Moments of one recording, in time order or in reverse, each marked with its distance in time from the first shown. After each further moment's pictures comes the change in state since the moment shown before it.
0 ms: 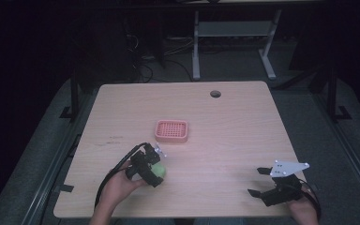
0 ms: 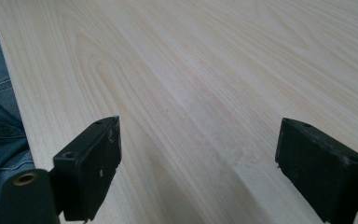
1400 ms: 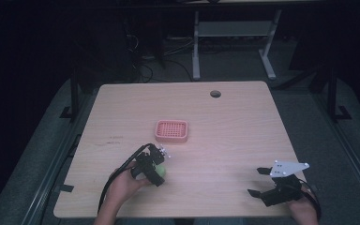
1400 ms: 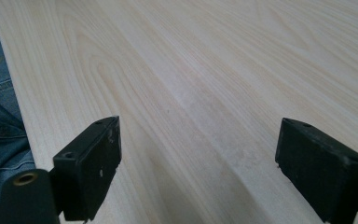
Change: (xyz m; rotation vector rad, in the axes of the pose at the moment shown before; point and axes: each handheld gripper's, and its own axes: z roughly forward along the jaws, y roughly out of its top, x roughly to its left) left arm 0.001 0.009 0.017 0.084 0.004 -0.011; right arm 0.001 0.000 0.000 0.001 -0.002 -0.005
